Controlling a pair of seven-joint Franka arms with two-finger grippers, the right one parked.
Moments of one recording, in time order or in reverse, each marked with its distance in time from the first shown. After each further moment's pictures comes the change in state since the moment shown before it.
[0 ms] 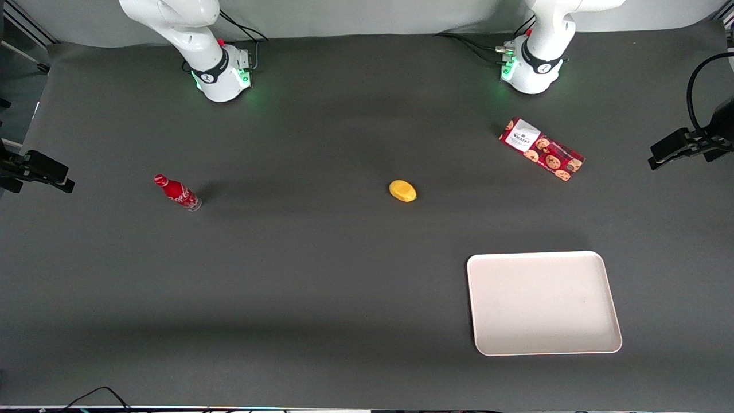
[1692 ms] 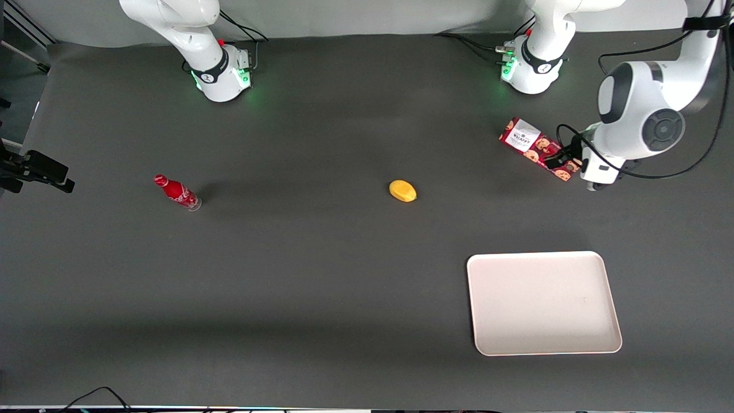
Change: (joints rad) arm -0.006 -0.083 -0.041 -0.895 -0.059 0.417 -0.480
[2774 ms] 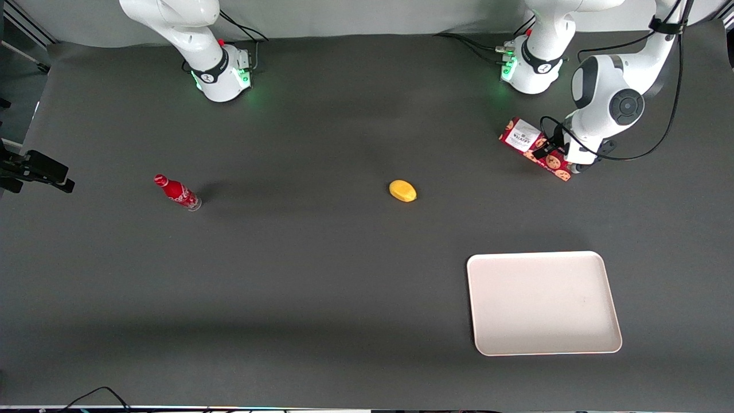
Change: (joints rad) arm 0.036 -0.045 -0.017 -0.349 -0.027 0.412 -0.003
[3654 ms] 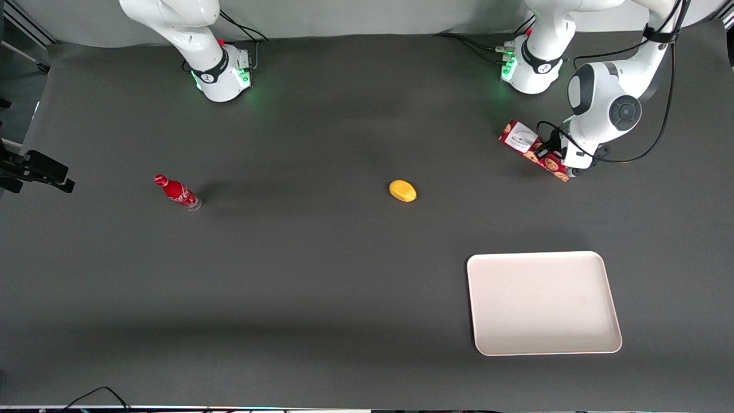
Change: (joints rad) arm 0.000 0.071 -0.002 0.000 -0.074 0.078 0.081
